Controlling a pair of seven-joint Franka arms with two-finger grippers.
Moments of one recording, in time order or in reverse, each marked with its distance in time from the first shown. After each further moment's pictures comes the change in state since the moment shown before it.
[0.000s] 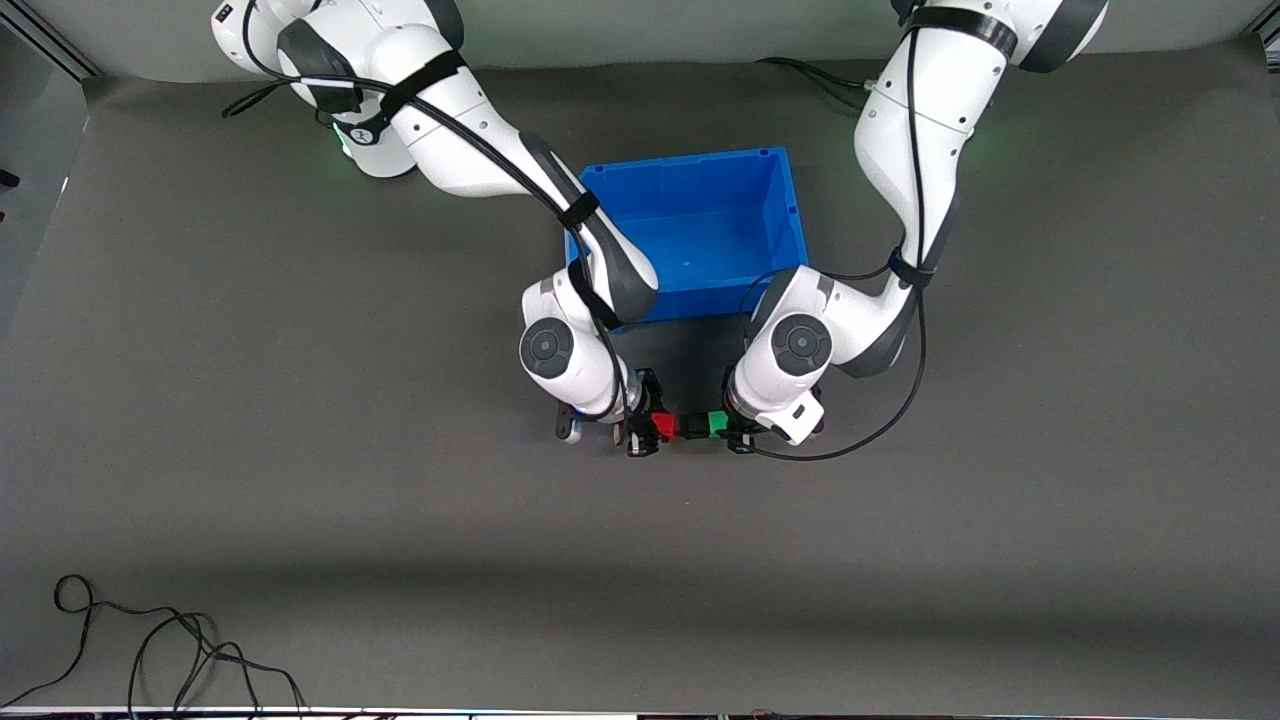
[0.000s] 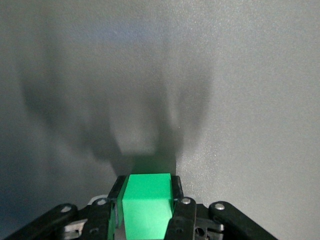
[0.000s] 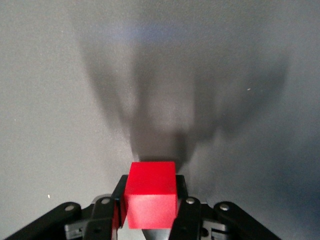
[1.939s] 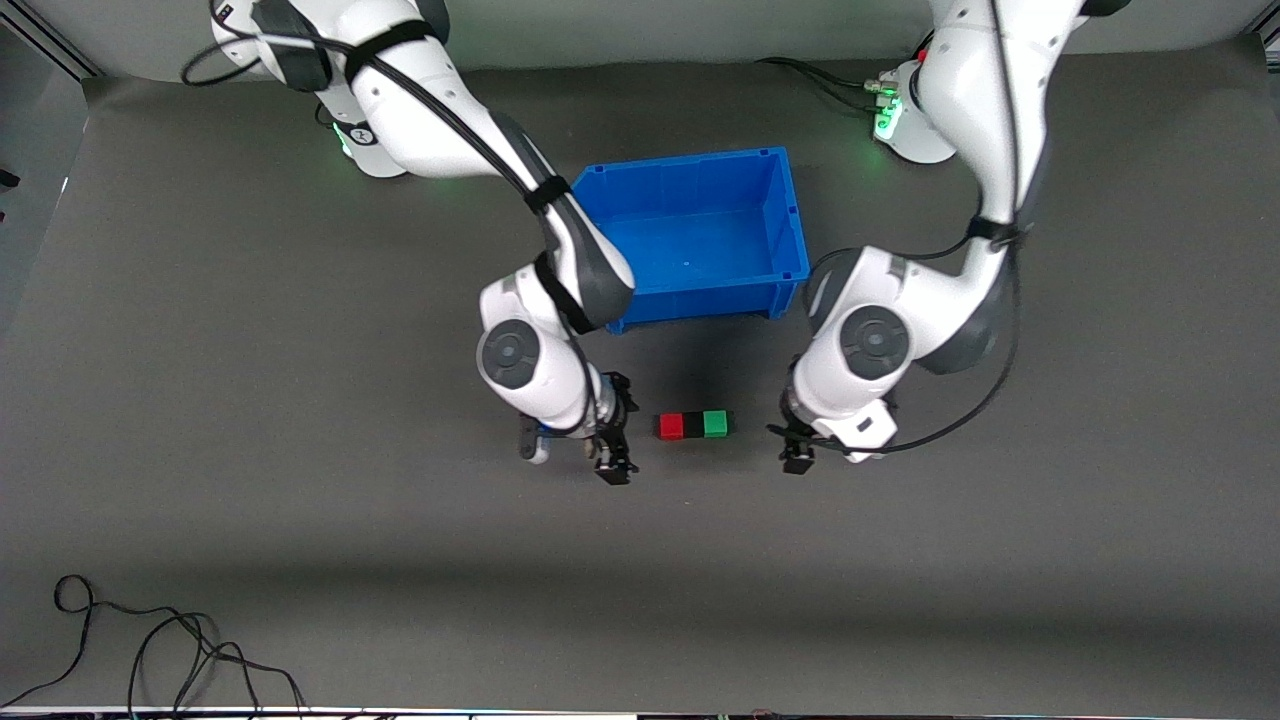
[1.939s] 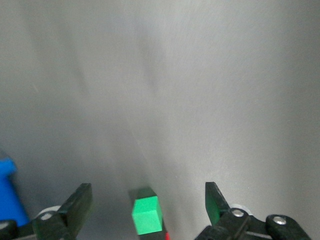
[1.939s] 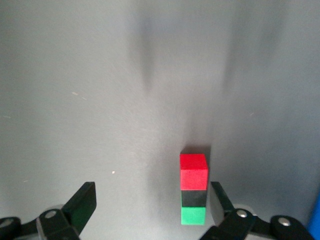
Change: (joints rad) left arm 0.082 -0.216 0.074 0.041 0.075 -0.349 0.339; right arm 0.006 -0.123 -0.177 0.082 -0.044 -0.310 -0.093
